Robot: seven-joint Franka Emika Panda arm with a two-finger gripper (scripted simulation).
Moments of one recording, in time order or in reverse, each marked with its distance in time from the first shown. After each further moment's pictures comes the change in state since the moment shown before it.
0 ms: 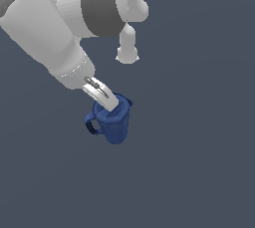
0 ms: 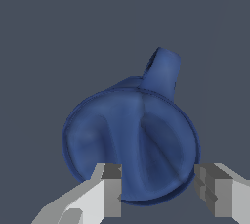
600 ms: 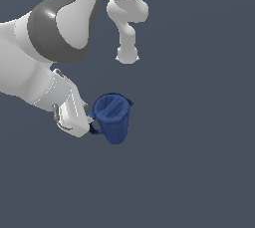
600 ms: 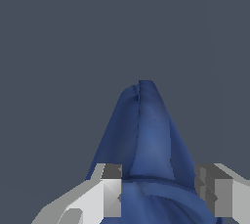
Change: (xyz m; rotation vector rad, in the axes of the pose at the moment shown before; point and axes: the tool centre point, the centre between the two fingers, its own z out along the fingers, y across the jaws) arm 0.061 0.012 0.017 0.089 -0.149 0.333
